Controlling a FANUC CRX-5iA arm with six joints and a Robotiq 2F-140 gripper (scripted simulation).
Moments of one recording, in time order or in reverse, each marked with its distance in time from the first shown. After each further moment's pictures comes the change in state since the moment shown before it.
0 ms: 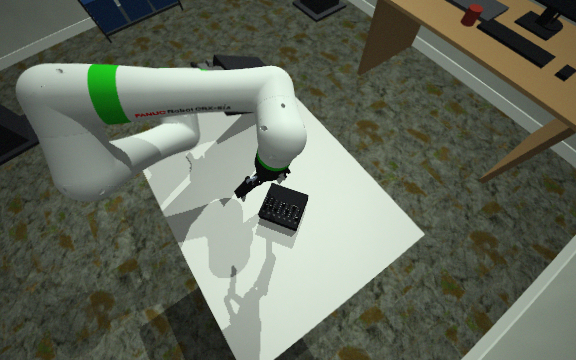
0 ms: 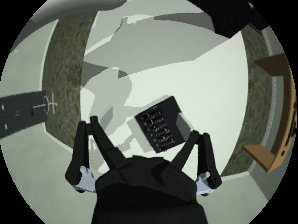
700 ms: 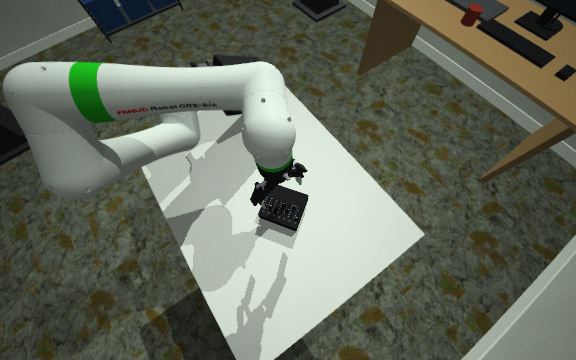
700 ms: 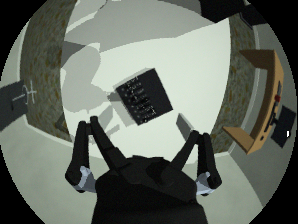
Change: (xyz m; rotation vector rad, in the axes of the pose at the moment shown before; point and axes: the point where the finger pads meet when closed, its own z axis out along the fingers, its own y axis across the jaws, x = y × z) arm -0.054 0.042 -0.042 -0.225 -0.174 -0.058
